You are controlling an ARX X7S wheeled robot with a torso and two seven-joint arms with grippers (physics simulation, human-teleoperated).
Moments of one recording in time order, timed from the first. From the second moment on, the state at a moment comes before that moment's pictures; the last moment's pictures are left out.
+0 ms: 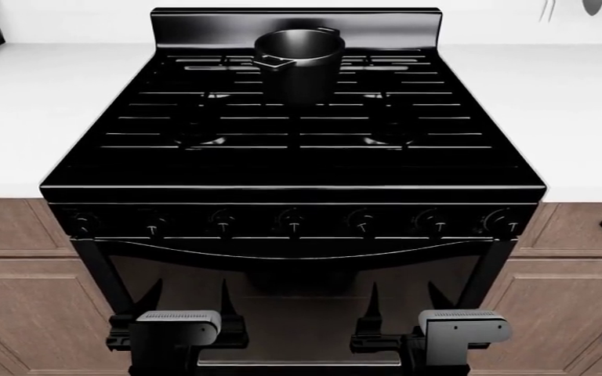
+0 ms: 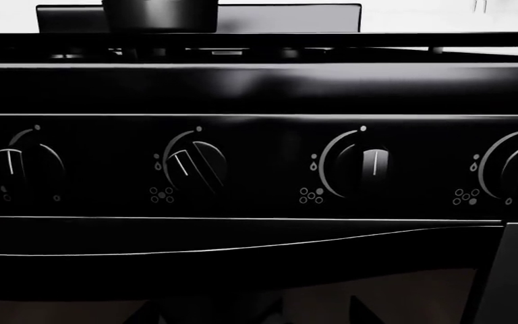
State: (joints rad) left arm -0.01 -0.17 0.20 0.01 -0.15 0.02 -0.21; right arm 0.01 0.17 -0.20 -0.01 0.18 0.01 0.18
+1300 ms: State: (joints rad) left arm 0.07 -0.25 0.21 0.63 -0.18 -0.12 -0.34; right arm 0.02 0.20 -0.27 -0.14 0.19 0.09 0.23
